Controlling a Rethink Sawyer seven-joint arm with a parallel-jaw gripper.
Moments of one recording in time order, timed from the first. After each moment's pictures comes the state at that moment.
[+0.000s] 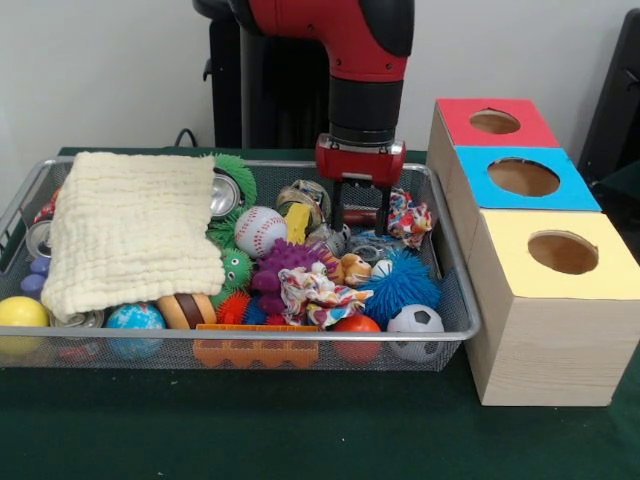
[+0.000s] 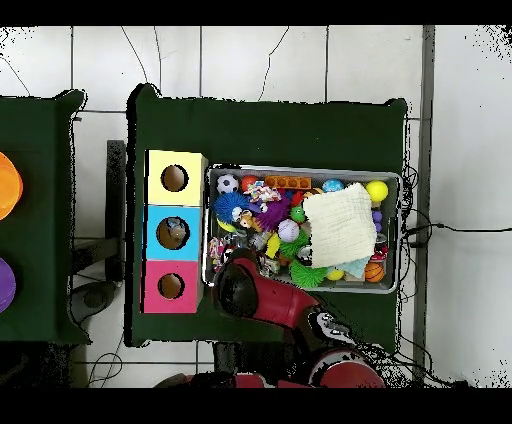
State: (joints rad) arm -0.26 -0.50 0.04 2.05 0.05 -0.20 1.67
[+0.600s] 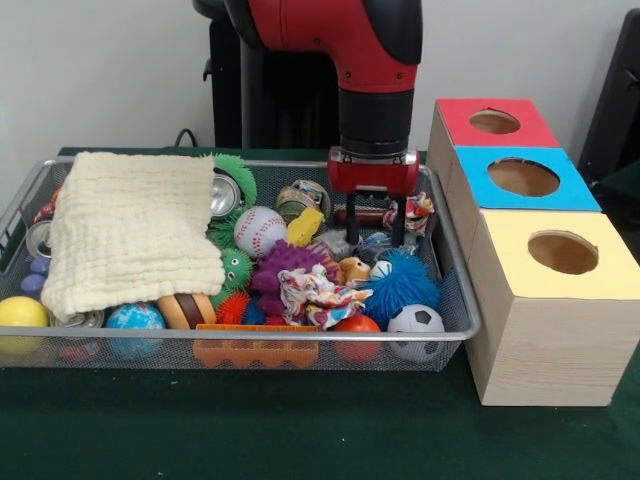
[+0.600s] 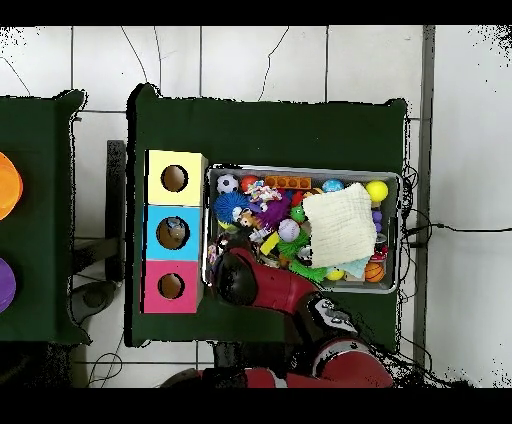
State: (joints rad) arm -0.28 -0.49 0.09 1.99 0.01 -0.13 1.67
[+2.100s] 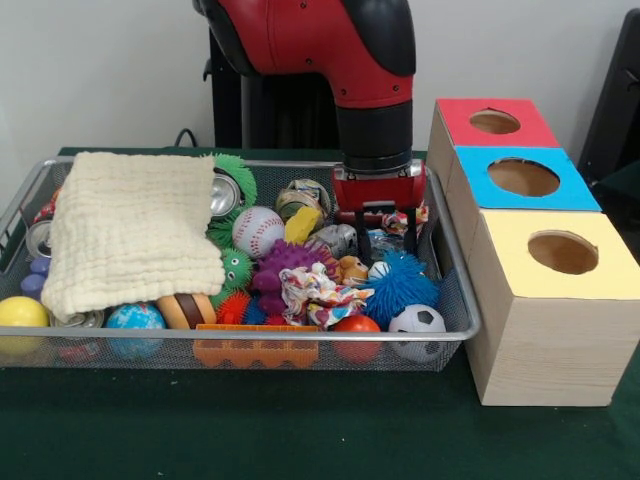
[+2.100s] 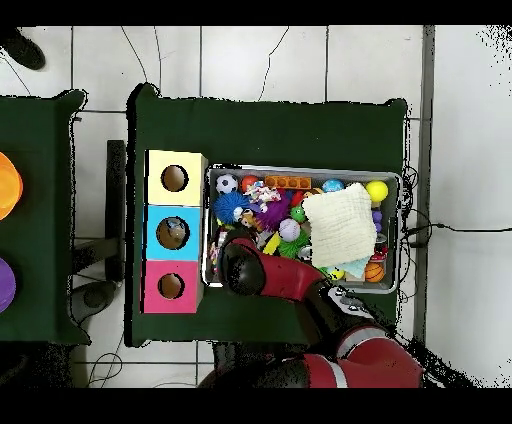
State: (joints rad) arm -0.39 -0.45 0.21 1.94 -0.08 -0.10 1.67
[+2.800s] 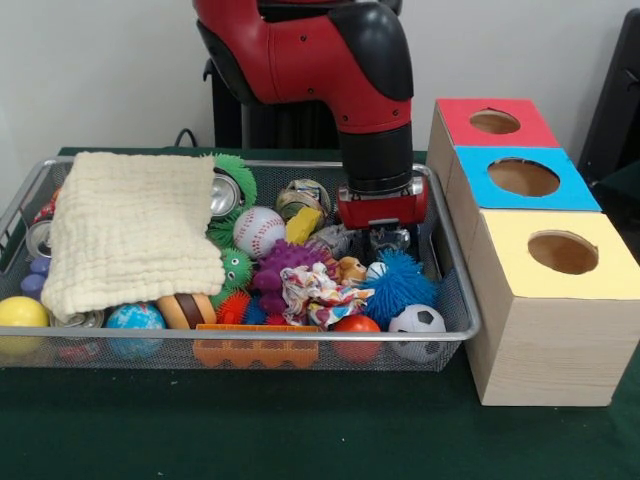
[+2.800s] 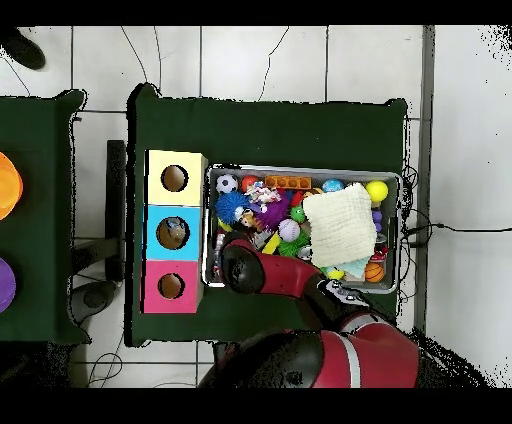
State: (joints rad) arm -0.41 -0.38 0.23 1.90 -0.15 -0.12 1.67
